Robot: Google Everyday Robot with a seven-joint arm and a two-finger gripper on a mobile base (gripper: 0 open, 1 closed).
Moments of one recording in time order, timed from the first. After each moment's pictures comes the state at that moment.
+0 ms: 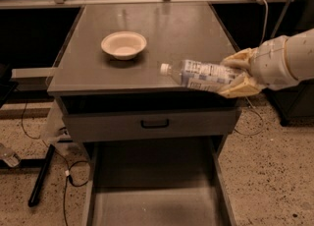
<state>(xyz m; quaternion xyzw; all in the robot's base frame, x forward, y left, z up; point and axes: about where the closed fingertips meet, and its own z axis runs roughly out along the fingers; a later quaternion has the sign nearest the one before) 0.534 -0.182 0.902 -0.62 0.68 0.02 0.40</state>
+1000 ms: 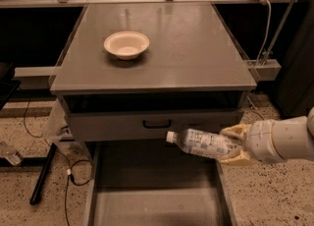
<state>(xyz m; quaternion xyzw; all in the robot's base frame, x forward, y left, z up) 0.449 -0.200 0.734 -0.61 0.72 0.07 0.34</state>
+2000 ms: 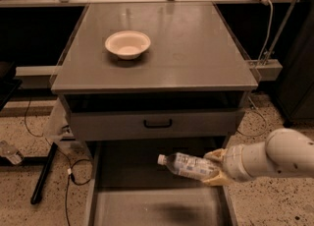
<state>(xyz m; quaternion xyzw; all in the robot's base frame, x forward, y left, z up) 0.451 -0.179 0.607 -0.59 0.74 0.13 0.30</state>
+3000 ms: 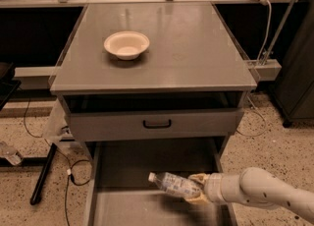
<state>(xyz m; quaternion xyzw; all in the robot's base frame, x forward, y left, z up) 0.450 -0.141 0.455 -0.56 0.74 0.16 0.34</state>
